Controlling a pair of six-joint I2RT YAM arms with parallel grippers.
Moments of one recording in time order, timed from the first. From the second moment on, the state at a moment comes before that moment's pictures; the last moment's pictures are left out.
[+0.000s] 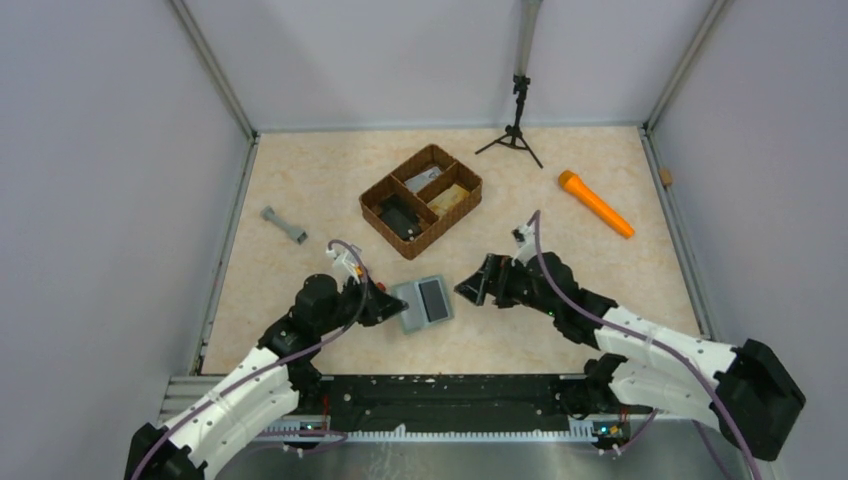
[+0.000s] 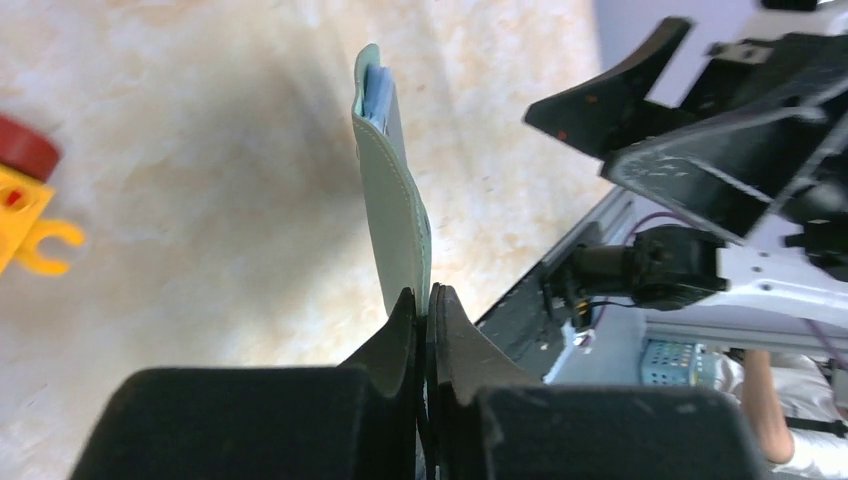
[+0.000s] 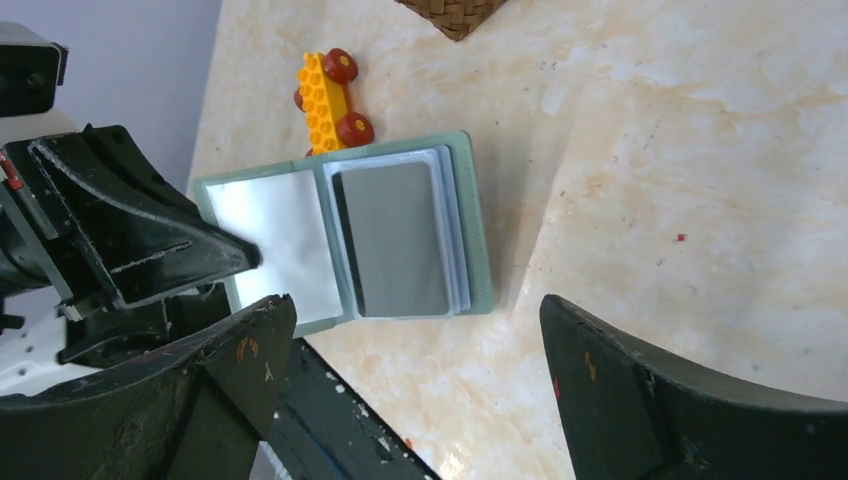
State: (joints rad) left arm -0.58 0.59 0.25 -0.07 0.32 -0.87; right arm 0.84 1.01 0.44 0.13 -0.04 0.81
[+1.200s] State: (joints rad) left arm -0.58 0.85 0.30 0.81 0.73 -1.29; right arm 0.74 0.57 0.24 0.40 -0.25 1.02
